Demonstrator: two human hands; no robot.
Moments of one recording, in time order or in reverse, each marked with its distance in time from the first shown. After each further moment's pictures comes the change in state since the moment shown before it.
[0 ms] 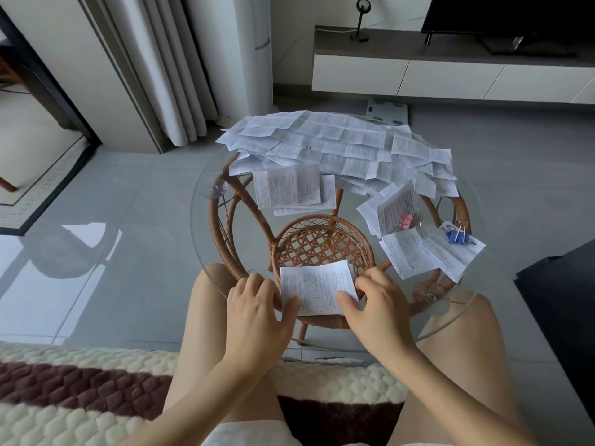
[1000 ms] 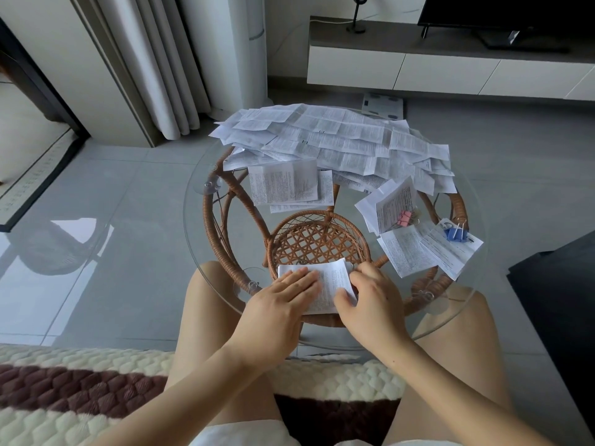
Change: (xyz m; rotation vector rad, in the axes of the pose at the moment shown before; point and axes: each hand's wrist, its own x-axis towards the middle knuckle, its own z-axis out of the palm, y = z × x) left_hand 0.013 0.001 0.006 -0.035 -0.311 0.515; right_hand 0.008 -0.007 0.002 -0.049 -0.006 -0.013
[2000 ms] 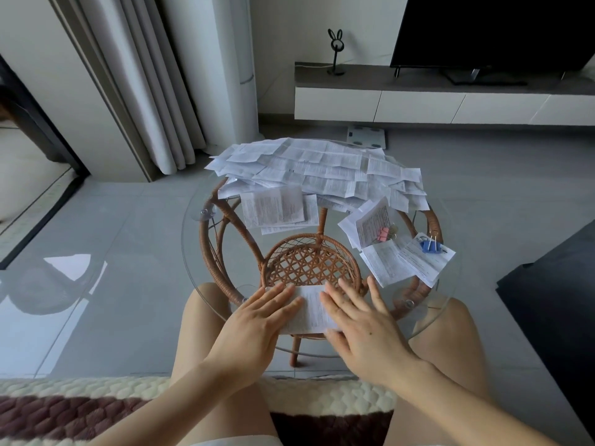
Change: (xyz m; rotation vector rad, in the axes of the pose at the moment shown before) left_hand -0.016 -0.011 -0.011 0.058 -0.093 -0.010; right_hand -0.029 0.014 -0.023 -0.403 -0.322 -0.374
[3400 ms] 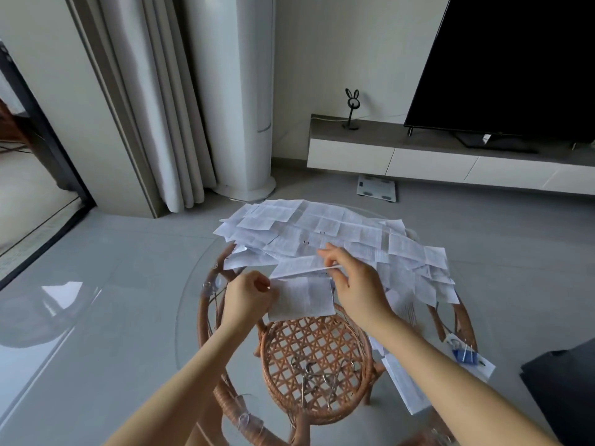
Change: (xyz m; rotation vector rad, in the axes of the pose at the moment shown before) left_hand 0.159 -0.097 -0.042 -0.535 0.330 -0.816; right_hand 0.199 0.061 -0.058 0.718 0.338 0.109
